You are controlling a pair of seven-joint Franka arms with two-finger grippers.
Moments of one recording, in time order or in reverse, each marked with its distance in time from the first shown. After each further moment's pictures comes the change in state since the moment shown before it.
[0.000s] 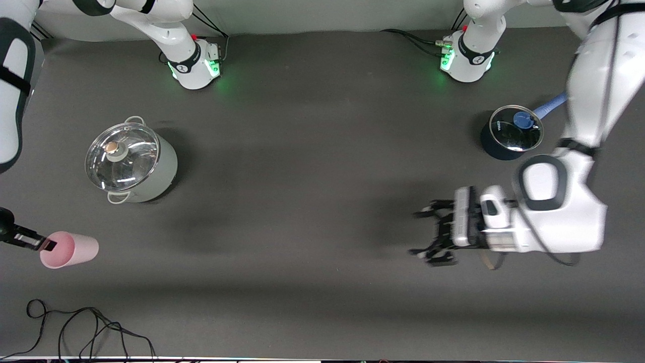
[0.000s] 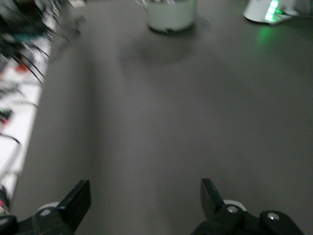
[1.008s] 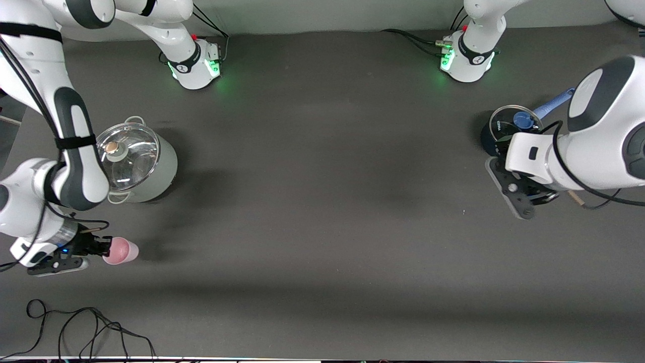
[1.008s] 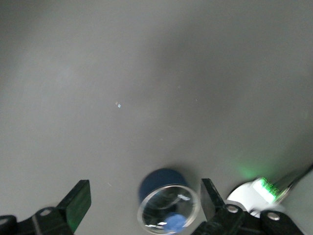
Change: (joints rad) left arm -0.013 -0.318 0.021 0.058 0.500 -0.597 -1.189; right arm -0.013 0.098 -0.016 -0.503 0.002 0.698 -0.427
